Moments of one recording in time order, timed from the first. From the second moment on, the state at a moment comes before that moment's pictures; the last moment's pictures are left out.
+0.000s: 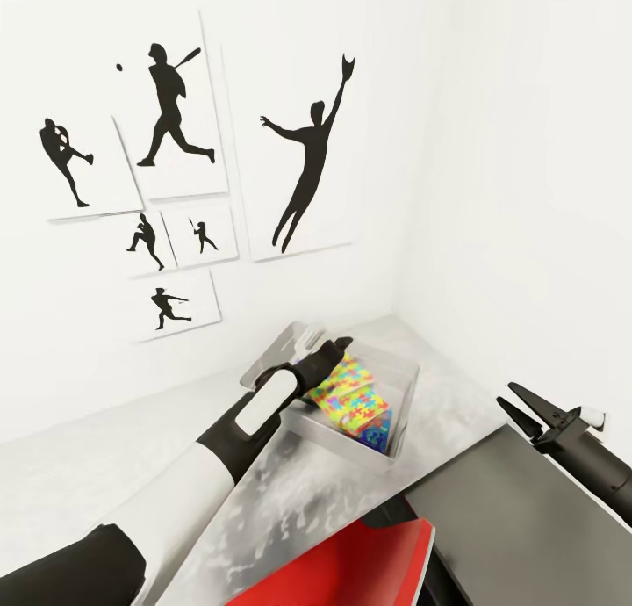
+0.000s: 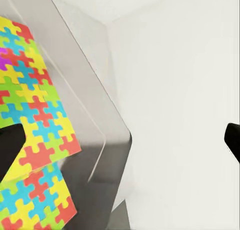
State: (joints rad) left arm -0.89 -0.17 -0.57 -0.84 1.39 0.19 0.25; right arm -0.21 -0.15 -0.63 -1.61 -0.90 0.99 0.81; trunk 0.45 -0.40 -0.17
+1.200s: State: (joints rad) left arm -0.49 0.37 0.04 -1.40 1.75 1.04 -0.05; right arm -0.21 -0.15 -0.63 -1.61 -0.90 0.98 0.81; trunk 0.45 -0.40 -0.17
